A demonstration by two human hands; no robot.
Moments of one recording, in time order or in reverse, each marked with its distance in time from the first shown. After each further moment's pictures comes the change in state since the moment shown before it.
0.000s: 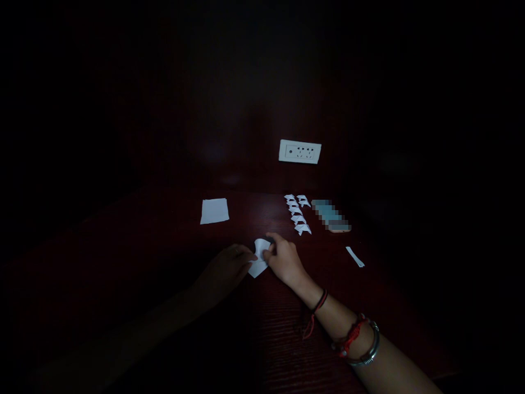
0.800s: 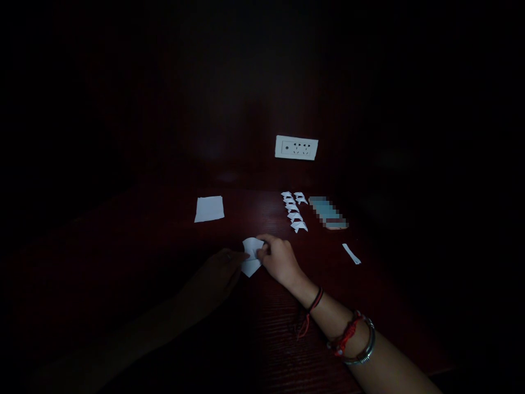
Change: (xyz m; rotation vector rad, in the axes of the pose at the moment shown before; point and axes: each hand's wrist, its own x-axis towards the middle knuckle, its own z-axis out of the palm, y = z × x) left_hand -0.016 0.003 0.007 -0.004 0.020 -0.021; right_hand -0.002 -0.003 -0.002 -0.012 -0.043 -0.027
